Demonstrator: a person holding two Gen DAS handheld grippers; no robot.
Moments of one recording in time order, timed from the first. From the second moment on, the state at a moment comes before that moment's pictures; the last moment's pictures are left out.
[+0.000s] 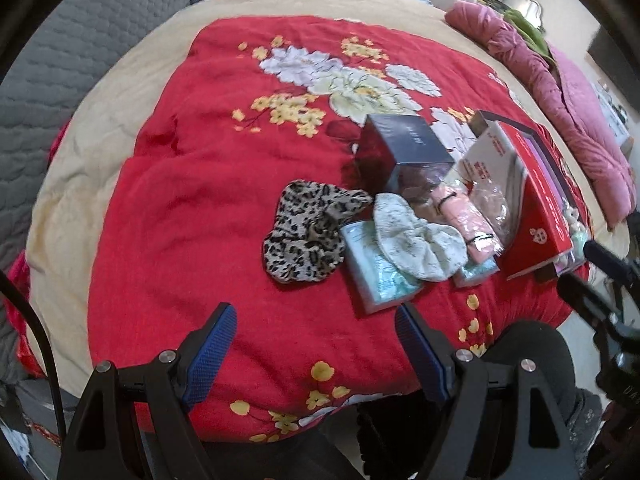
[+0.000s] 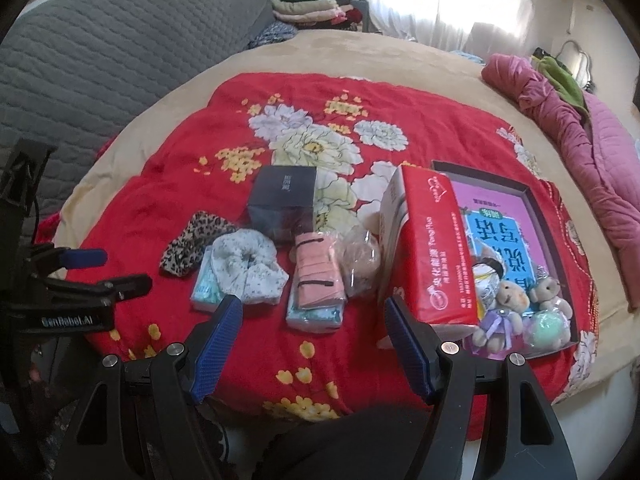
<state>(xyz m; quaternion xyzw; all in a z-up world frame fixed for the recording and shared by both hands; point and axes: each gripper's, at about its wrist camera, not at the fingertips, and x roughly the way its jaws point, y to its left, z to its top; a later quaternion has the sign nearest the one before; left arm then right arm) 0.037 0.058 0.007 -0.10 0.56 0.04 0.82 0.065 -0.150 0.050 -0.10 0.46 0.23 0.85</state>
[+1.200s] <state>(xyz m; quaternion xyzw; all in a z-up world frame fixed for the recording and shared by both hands) 0.087 0.083 -0.056 -0.12 0.61 0.06 0.78 0.140 -0.111 -0.038 -0.14 0.54 0.21 0.80</state>
